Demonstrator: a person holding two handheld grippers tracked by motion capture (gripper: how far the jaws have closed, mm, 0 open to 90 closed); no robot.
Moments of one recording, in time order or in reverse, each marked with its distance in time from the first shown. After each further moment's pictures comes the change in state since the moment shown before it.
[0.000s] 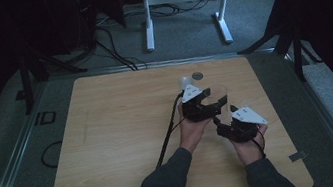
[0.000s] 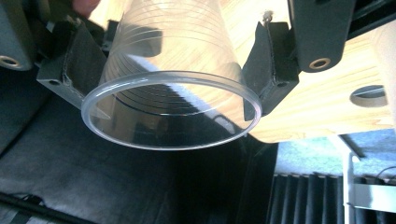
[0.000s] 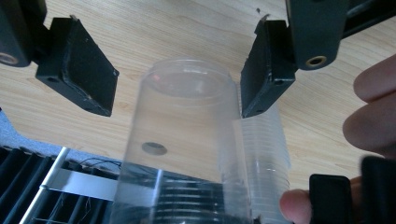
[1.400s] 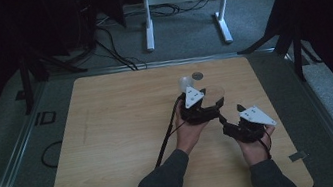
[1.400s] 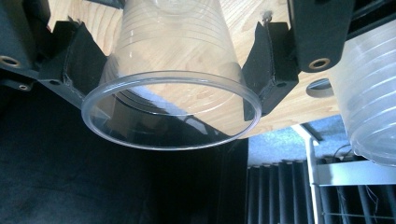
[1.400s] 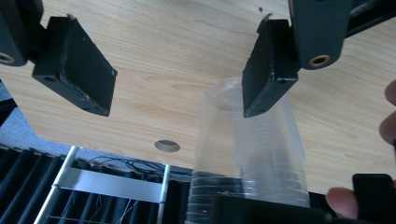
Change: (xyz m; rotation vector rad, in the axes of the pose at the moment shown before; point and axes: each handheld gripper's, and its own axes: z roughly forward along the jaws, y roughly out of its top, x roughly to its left) left arm -0.007 -0.002 -0.009 0.007 0.107 0.145; right arm -0.014 -0.003 -0.011 -0.029 -0.025 0.028
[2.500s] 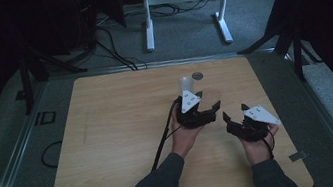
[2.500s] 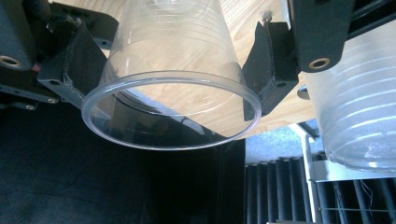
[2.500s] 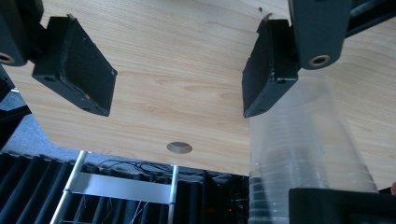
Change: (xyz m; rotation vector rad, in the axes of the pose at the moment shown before) left arm 0.001 -0.006 -0.015 0.002 0.006 0.032; right arm -0.009 -0.002 -0.002 0.001 -0.033 0.039
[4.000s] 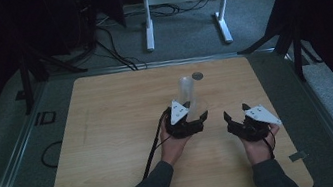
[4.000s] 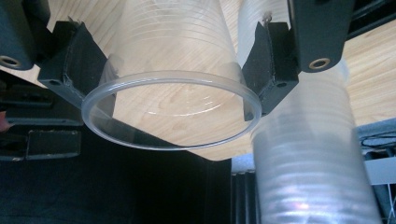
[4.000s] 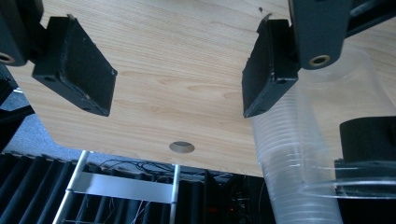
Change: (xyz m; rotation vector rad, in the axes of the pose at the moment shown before) left arm 0.020 -0.037 -0.022 0.029 0.051 0.023; right arm -0.002 0.000 -0.001 -0.003 -0.006 0.002
